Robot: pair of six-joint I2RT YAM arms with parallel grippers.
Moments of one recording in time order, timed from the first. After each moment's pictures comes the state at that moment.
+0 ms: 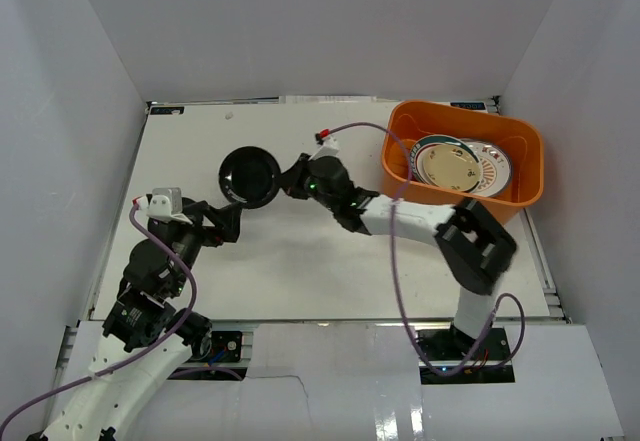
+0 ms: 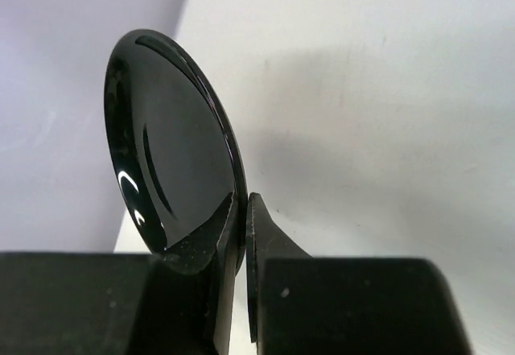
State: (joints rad) left arm -0.51 0.33 0.63 -0.29 -0.26 -0.35; right arm 0.92 1.94 1.25 0.40 0.13 0.87
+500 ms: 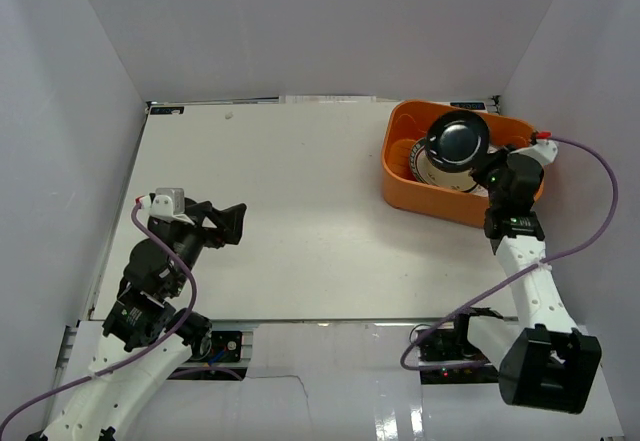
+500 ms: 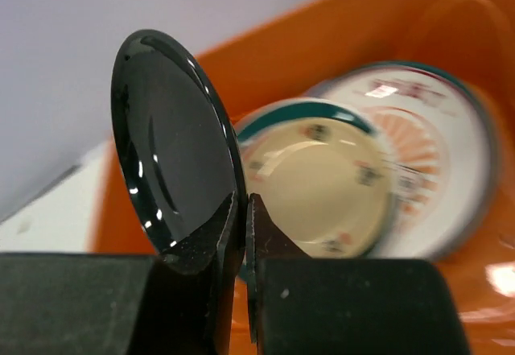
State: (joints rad) left arm -0.51 0.32 0.63 -0.29 -0.21 -0.36; right arm -0.01 0.99 0.73 0.10 0.11 0.54
